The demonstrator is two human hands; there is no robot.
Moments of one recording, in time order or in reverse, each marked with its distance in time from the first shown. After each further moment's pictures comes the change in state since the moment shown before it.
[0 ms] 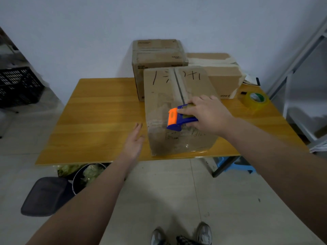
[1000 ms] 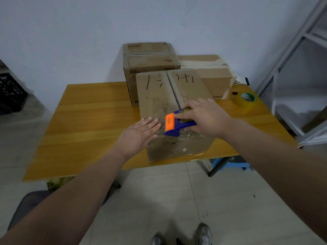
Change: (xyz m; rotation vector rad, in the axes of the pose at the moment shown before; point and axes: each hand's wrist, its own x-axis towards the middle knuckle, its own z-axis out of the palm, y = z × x) left_hand 0.037 0.032 -0.020 0.935 -0.077 0.989; right_hand 0.005 0.001 -0.006 0.045 -0.028 -0.007
